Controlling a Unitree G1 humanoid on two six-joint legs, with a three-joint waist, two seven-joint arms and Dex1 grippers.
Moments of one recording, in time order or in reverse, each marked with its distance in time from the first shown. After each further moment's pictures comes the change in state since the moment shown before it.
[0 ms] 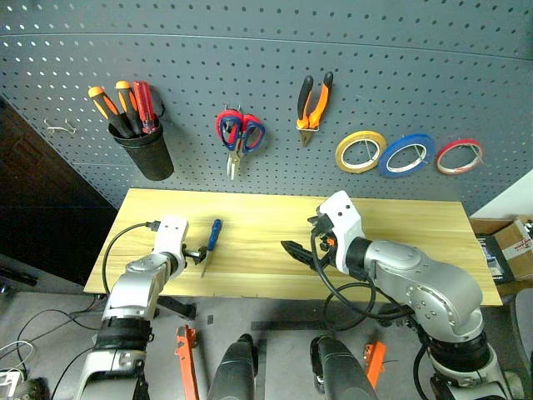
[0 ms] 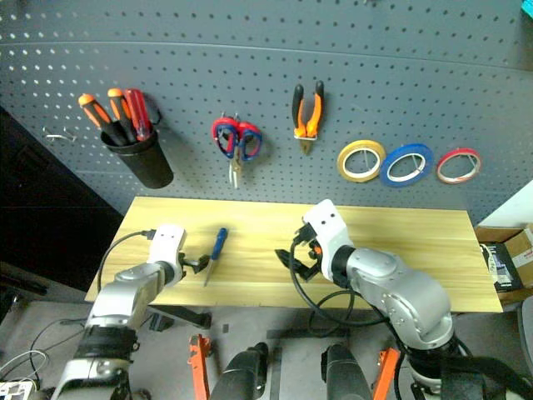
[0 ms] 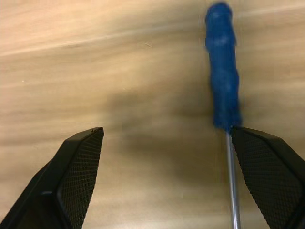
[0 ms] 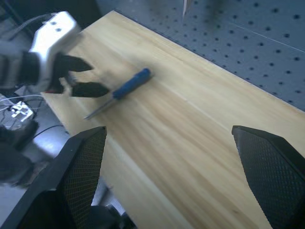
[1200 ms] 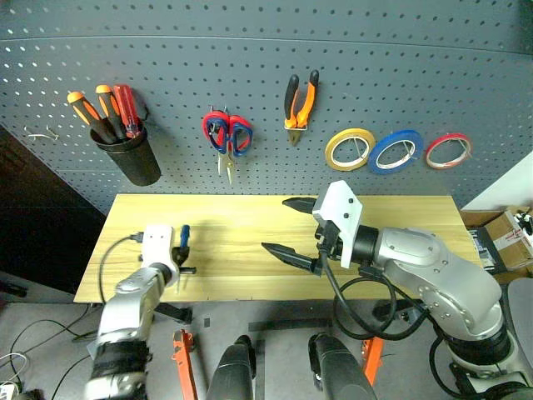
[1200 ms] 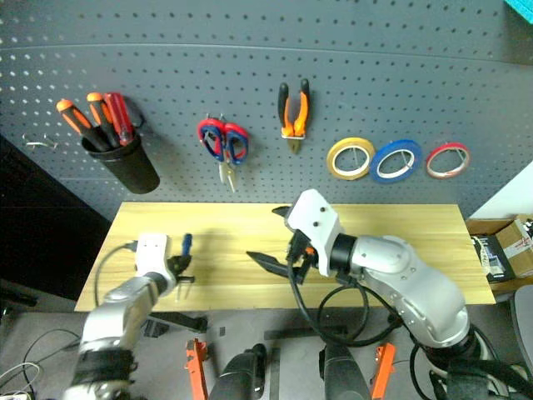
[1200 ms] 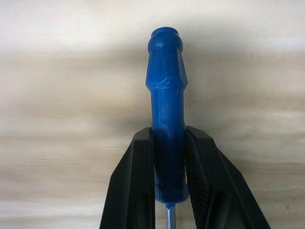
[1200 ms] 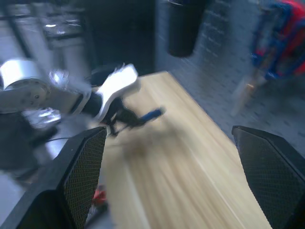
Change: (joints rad) left arm 0.256 -0.027 0.154 -0.398 -0.066 -0.221 -0.011; right arm -0.077 -0.194 0.030 -0.081 0.042 -0.303 0.329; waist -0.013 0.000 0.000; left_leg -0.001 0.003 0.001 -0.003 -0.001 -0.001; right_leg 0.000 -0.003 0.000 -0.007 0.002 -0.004
